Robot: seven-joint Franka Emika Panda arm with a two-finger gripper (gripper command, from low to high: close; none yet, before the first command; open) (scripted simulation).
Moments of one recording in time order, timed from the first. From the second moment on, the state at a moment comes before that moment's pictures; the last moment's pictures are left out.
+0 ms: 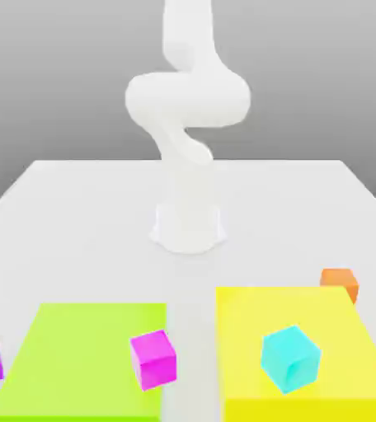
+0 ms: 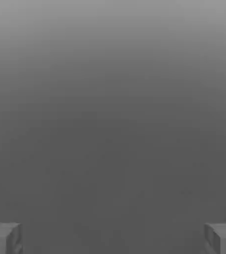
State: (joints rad) arm 0.01 -0.78 0.06 -2.32 0.01 2.32 0.85
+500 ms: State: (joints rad) arm 0.08 -0.57 0.37 -2.48 0.06 2.45 1.11
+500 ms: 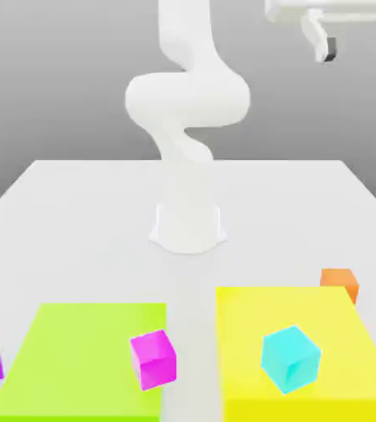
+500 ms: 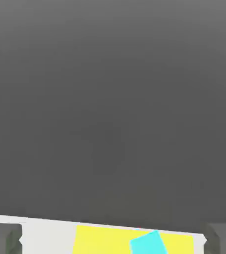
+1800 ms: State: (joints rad) arm 0.41 0.24 0.38 -2.76 -0.55 2.97 2.12
